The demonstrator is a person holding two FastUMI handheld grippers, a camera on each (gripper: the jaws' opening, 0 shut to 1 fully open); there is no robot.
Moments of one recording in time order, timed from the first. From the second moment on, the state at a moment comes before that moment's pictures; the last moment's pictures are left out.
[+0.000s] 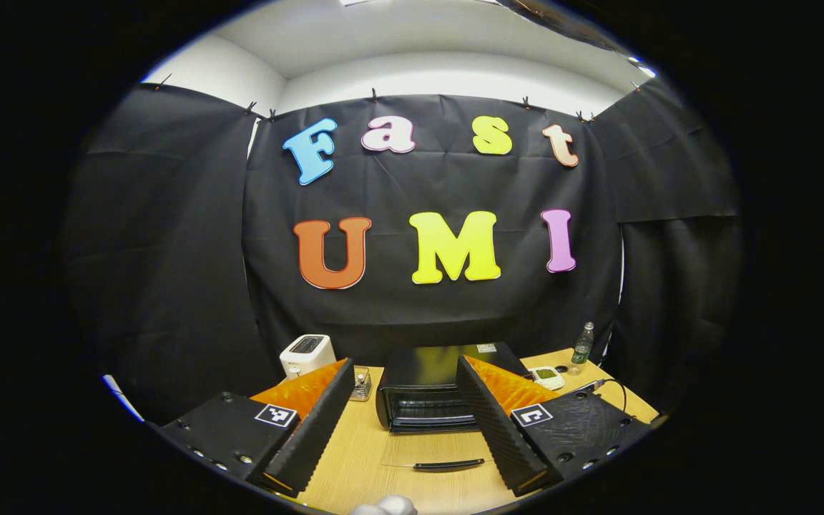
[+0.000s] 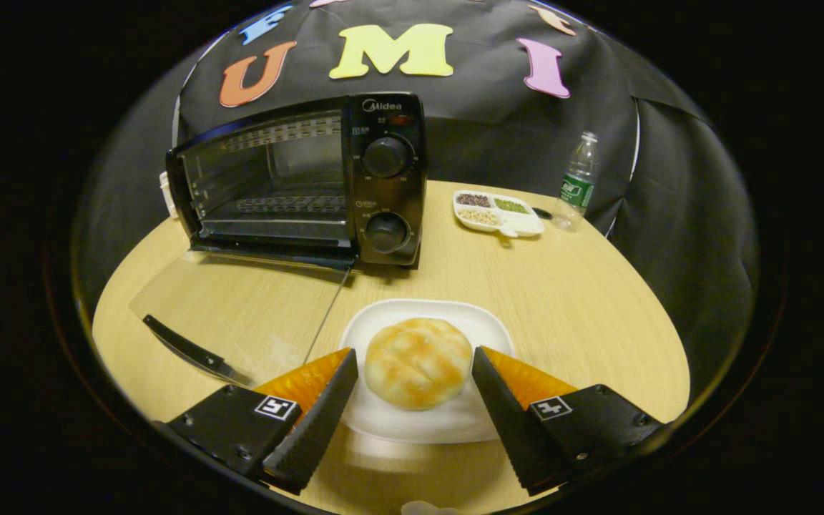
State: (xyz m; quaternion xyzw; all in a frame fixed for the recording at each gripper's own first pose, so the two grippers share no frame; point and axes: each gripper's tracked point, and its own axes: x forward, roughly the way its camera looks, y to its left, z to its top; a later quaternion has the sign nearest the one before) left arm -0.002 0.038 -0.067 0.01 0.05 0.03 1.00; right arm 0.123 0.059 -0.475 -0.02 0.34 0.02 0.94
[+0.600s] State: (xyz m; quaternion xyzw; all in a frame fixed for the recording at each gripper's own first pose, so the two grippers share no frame) left arm 0.002 0.040 -0.062 0.01 0.04 0.03 1.00; right arm 0.127 0.064 -0.458 0.03 0.34 0.03 0.94
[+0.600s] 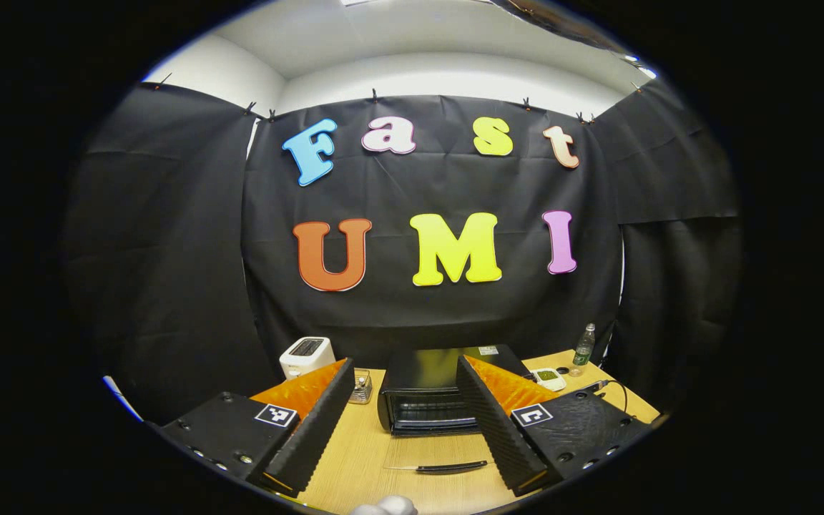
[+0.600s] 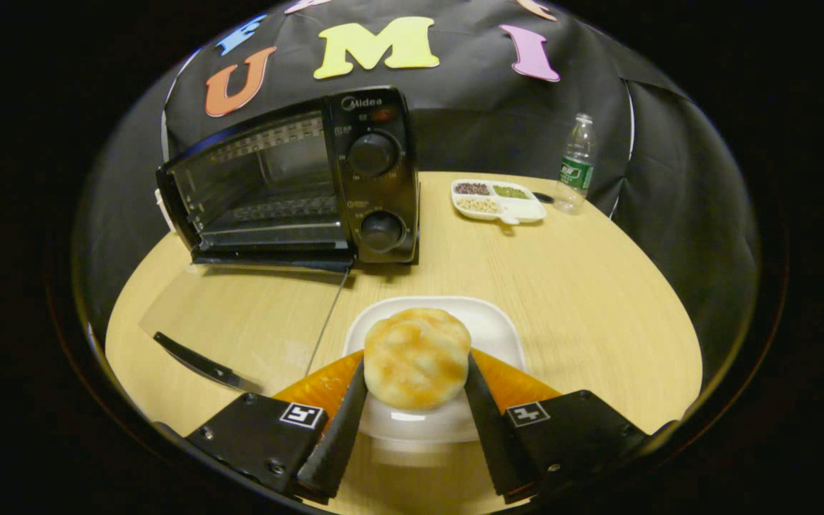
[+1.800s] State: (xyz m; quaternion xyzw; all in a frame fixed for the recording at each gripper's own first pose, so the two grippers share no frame) left arm -0.003 0.084 -0.074 0.03 0.06 0.03 1.00; right arm 0.232 0.268 -0.400 0.40 0.29 0.08 0.87
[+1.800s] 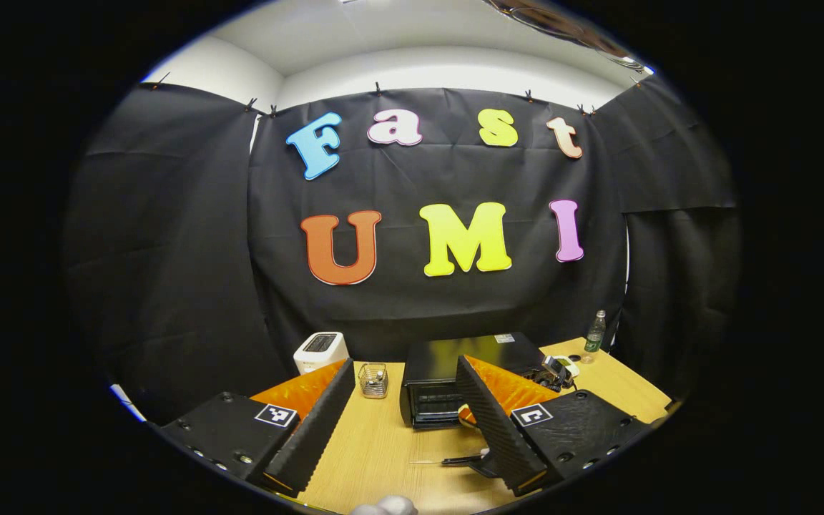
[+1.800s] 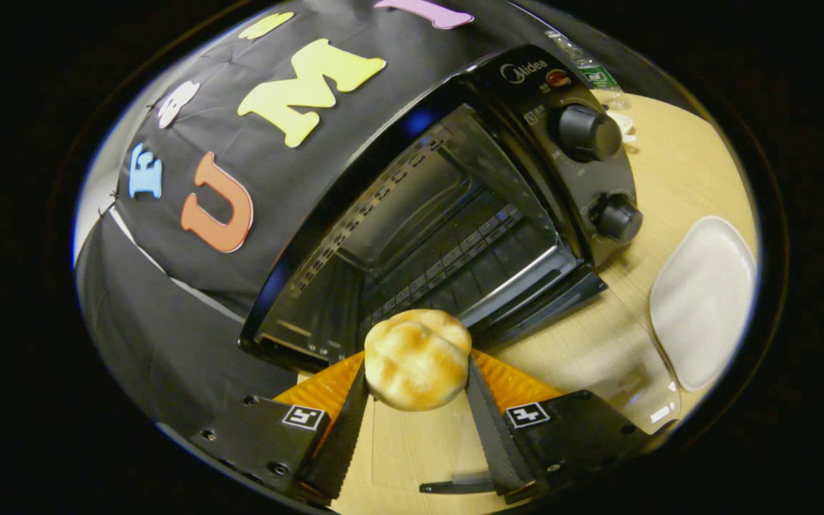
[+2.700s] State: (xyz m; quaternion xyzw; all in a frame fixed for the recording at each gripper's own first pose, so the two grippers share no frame) left arm -0.003 0.096 -0.090 0.04 0.08 0.04 1.00; right arm 0.283 0.255 -0.405 0.27 0.25 0.00 0.93
